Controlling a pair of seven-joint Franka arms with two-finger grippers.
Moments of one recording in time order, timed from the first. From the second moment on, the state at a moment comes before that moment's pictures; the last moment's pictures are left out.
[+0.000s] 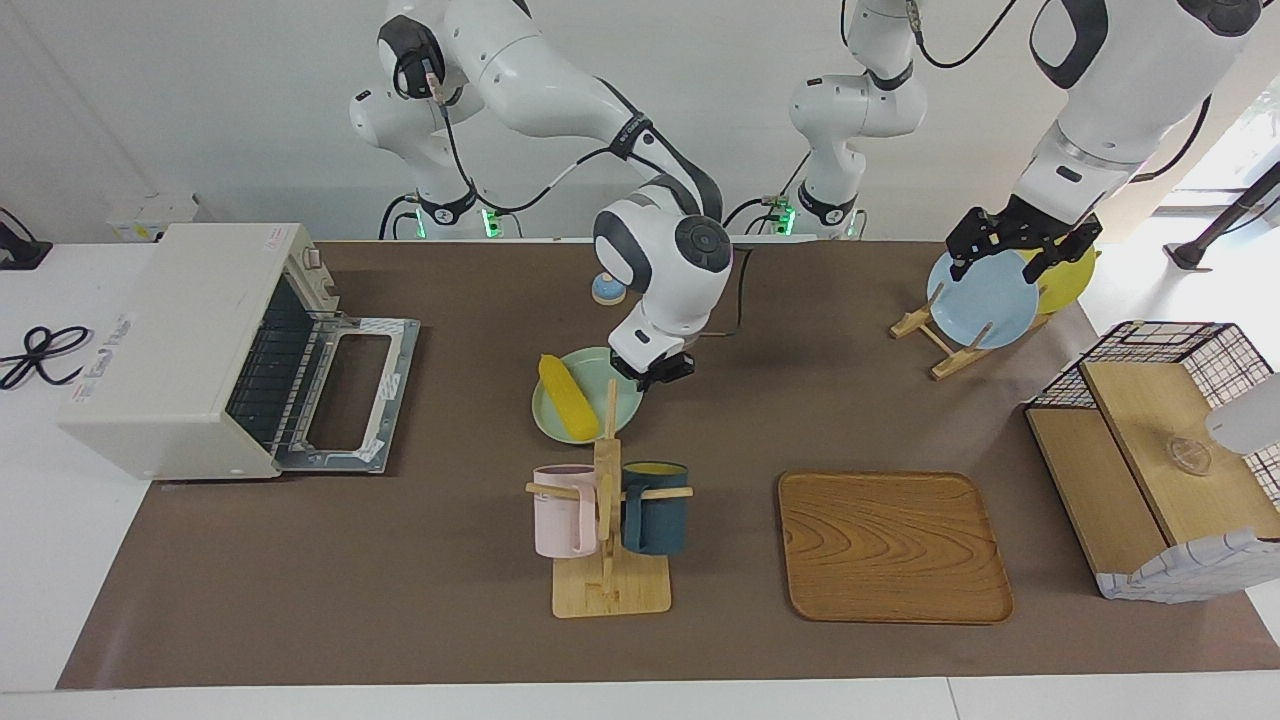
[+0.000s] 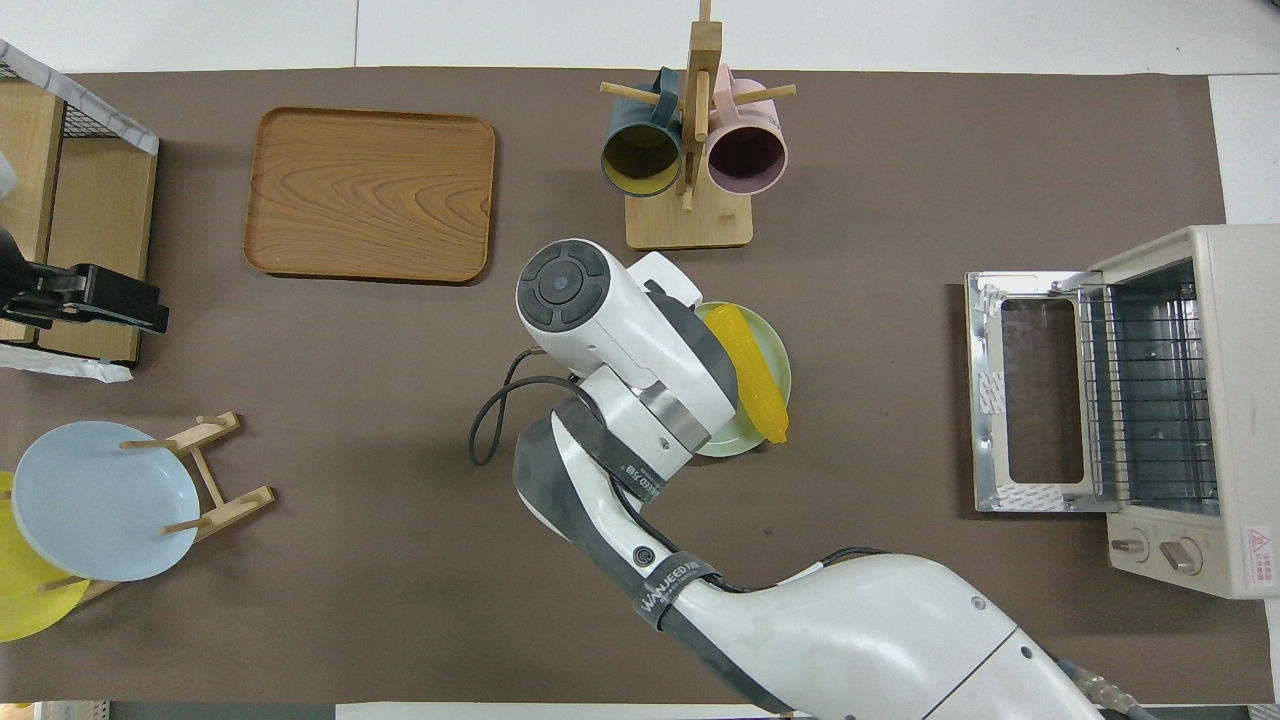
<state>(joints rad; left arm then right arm) -0.11 -0.01 0.03 -1.59 -0.01 1.54 0.05 0.61 0.56 0.07 -1.48 -0.10 1.87 0.77</state>
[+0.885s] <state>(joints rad) -0.10 -0.01 0.03 -1.62 -0.01 1.59 0.05 0.59 0.49 0.09 -1.52 -0.02 1.95 0.81</state>
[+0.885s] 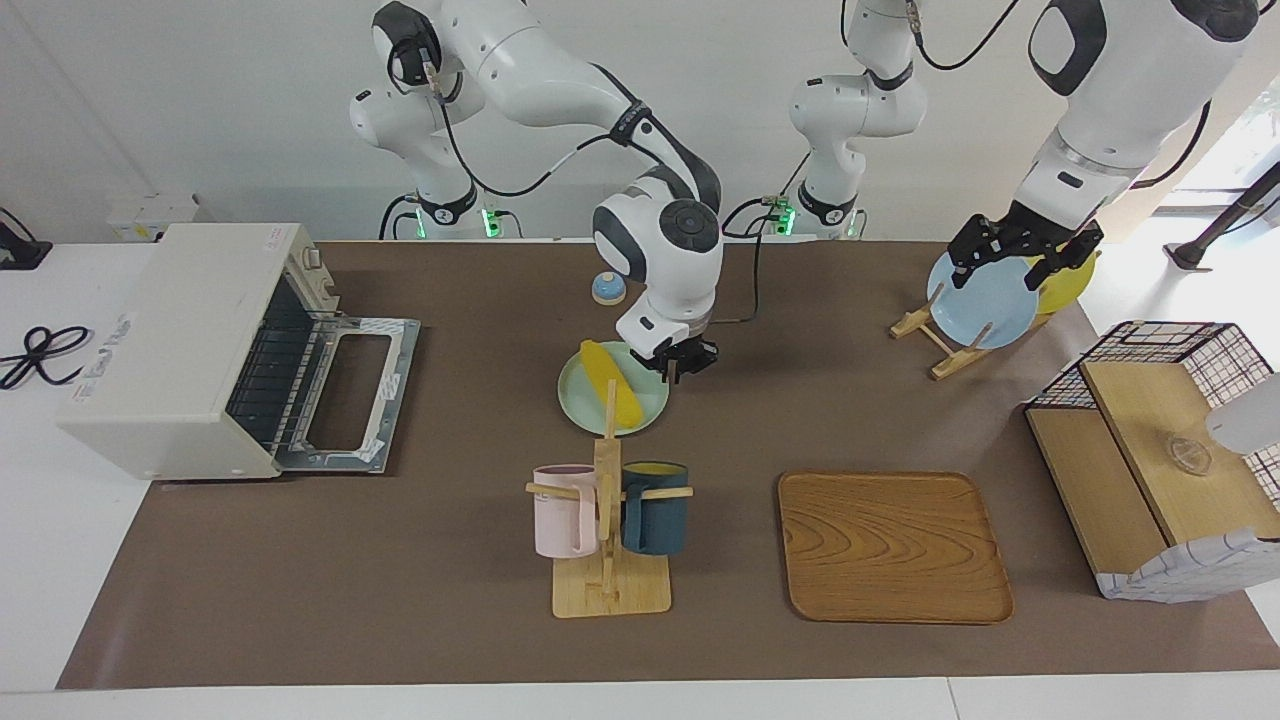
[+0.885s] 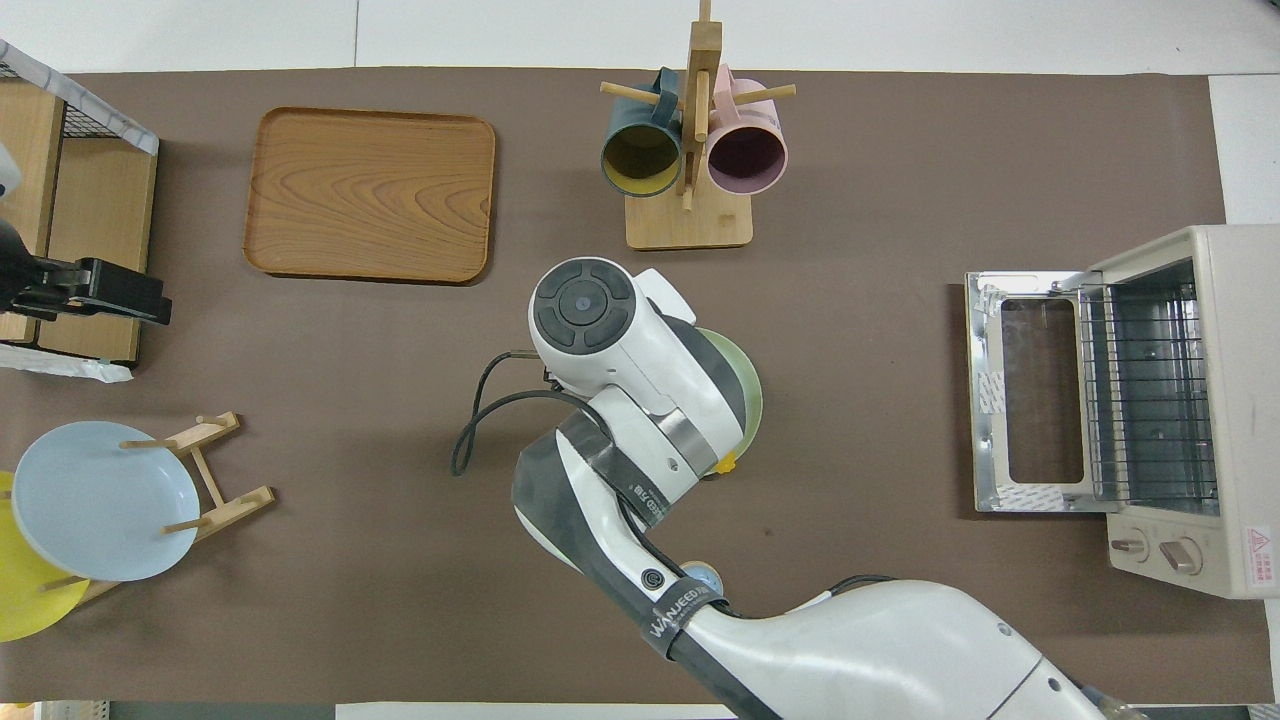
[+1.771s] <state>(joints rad) -0.48 -0.02 0.01 -1.86 -0.07 1.89 -0.50 0.22 0.23 0.08 -1.95 -0.14 1.89 0.48</state>
